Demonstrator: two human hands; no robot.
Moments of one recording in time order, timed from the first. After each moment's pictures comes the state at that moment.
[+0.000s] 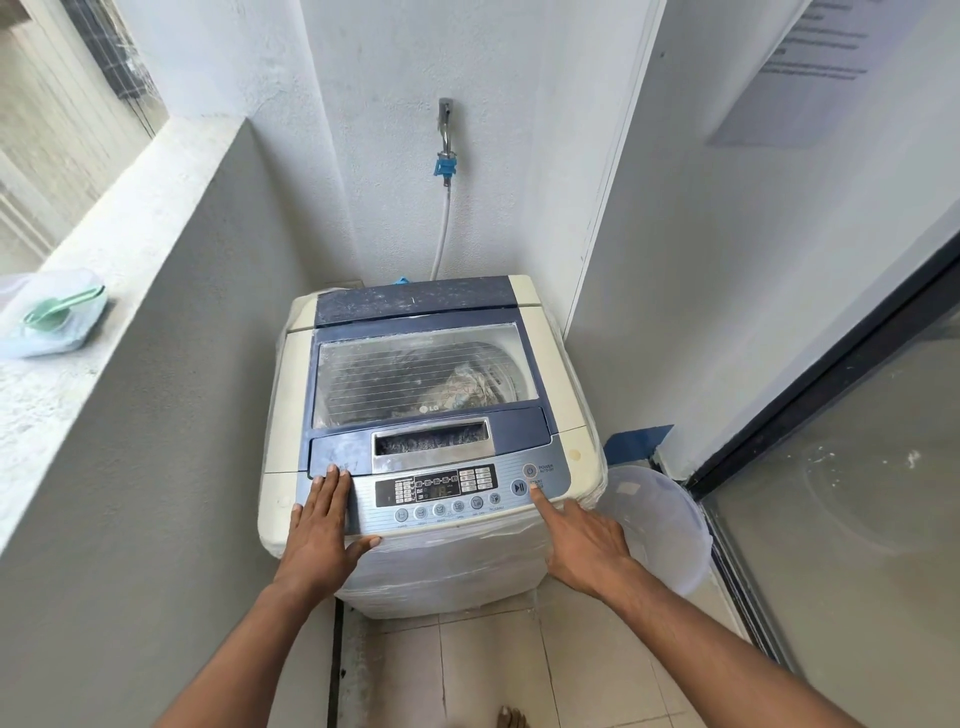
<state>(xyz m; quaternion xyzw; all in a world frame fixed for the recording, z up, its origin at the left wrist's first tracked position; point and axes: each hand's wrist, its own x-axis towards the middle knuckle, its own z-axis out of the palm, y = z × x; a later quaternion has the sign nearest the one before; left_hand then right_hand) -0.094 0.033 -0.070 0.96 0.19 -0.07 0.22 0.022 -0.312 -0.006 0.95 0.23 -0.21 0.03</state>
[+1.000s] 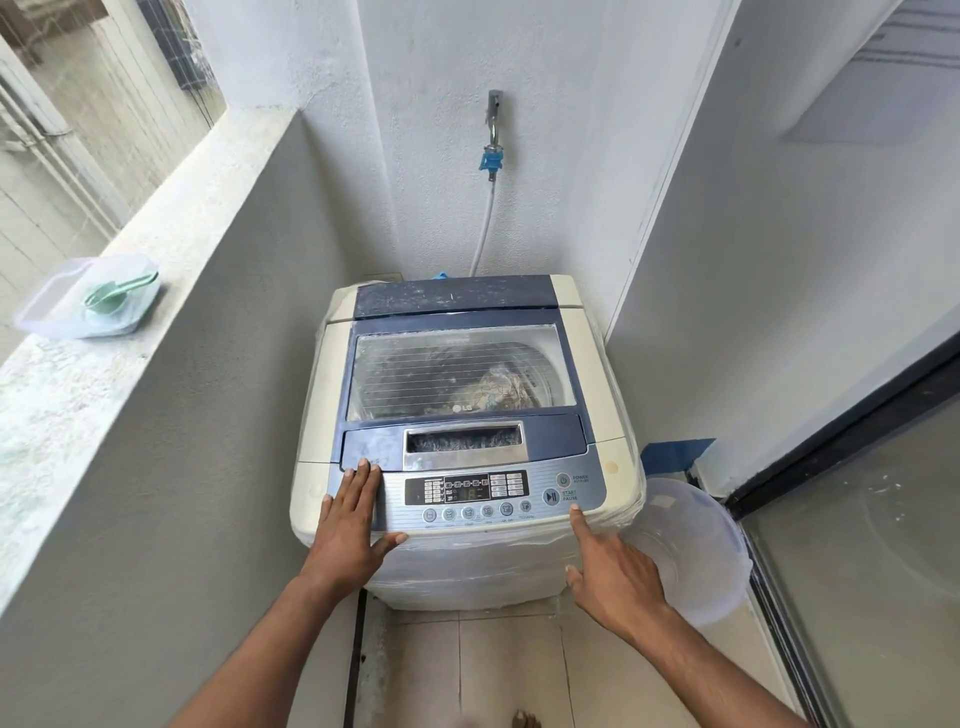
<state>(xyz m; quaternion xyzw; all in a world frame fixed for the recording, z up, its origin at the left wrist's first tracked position) -0.097 0.031 -0.064 0.95 0.18 -0.06 0.23 0.010 -0.314 -0.019 0.96 0.21 -0.19 -0.06</state>
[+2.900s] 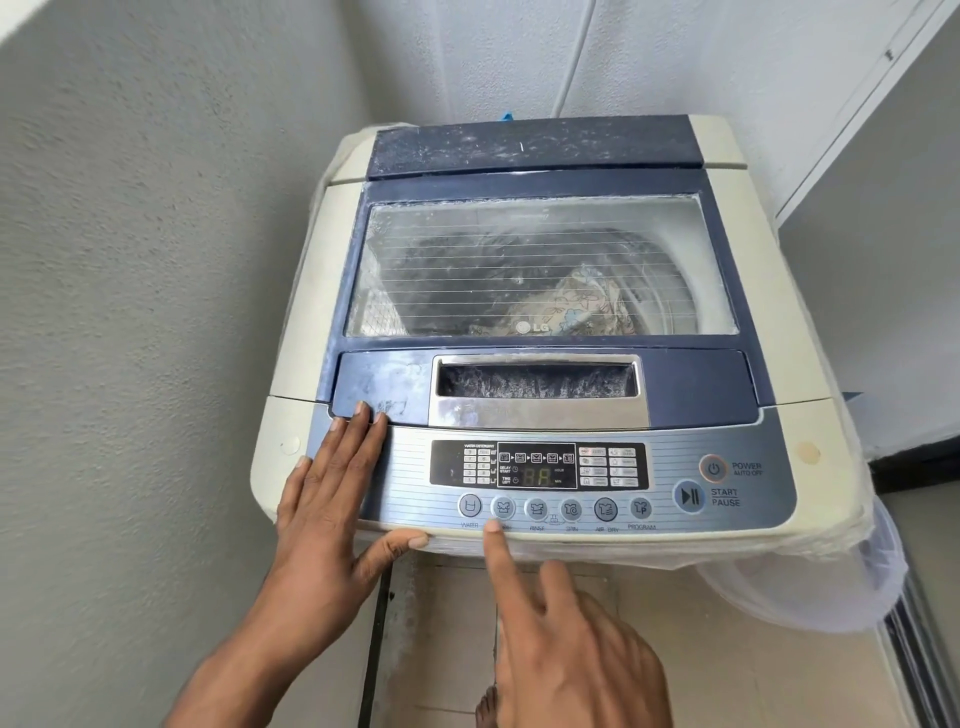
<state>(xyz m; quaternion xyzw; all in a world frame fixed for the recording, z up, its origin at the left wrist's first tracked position) -0.105 0.035 -0.093 0.95 0.18 0.04 0.26 -0.039 -0.188 -0.044 0.92 0.30 -0.22 -0.12</state>
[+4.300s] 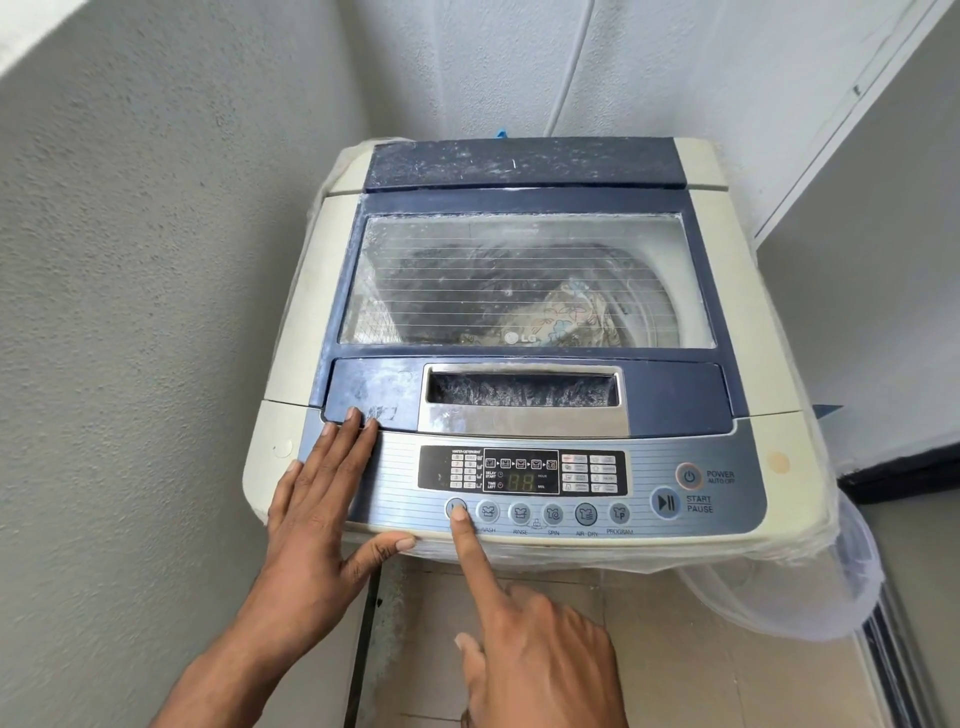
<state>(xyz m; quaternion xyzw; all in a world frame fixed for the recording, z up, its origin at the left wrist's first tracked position) -0.105 0.034 -0.093 0.94 0.19 0.05 0.29 -0.040 -0.175 -0.043 0.88 0.33 -0.31 -0.11</state>
